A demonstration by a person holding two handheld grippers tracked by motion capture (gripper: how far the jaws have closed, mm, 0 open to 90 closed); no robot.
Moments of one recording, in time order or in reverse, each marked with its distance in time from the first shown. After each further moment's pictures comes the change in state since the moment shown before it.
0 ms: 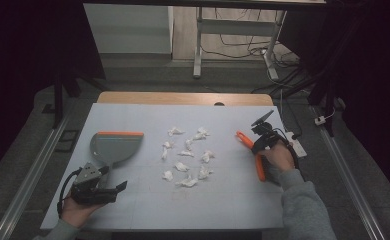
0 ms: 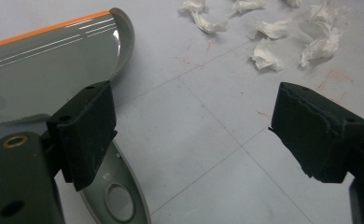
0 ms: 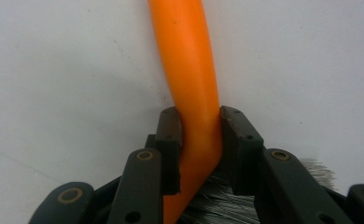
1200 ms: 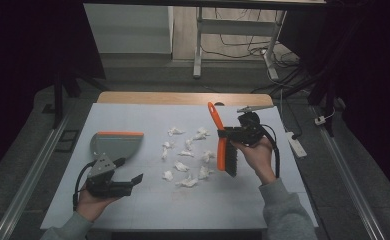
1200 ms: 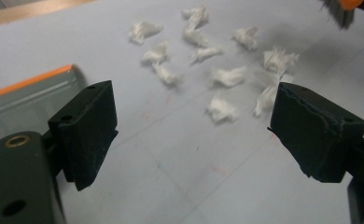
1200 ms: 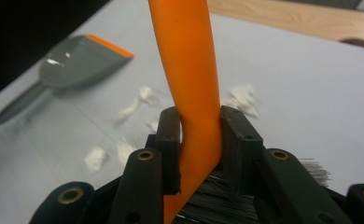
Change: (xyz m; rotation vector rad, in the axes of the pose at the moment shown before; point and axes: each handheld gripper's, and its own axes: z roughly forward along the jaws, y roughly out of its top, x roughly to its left) left arm -0.035 0.048 0.013 -0.093 -0.066 0.047; right arm 0.102 0.007 -0.089 -0.591 0.360 -0.044
